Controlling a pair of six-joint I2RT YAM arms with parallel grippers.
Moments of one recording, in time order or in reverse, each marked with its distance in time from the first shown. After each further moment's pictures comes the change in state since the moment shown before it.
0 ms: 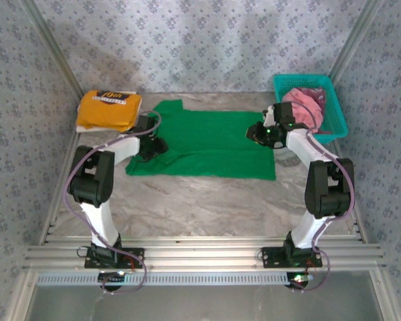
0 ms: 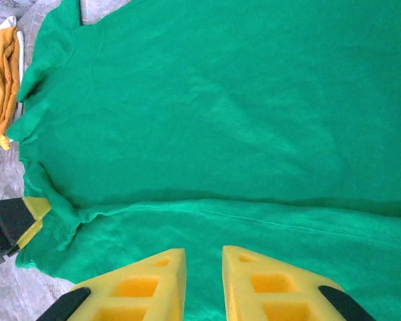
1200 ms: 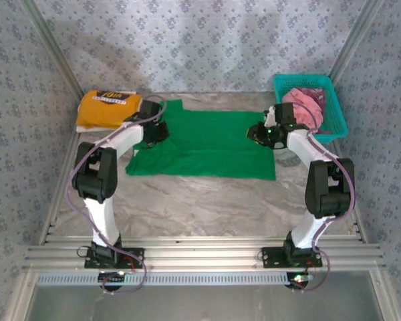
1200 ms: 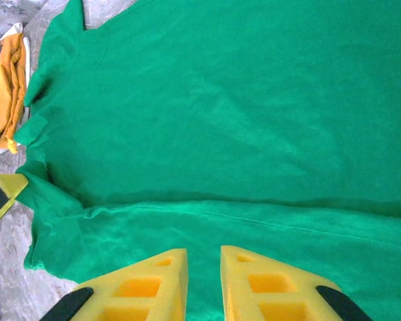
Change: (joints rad) left arm -0.026 0.098 0.312 -0.143 -0.037 0.092; right arm -0.010 0.000 -0.013 0.023 -0.024 0.019
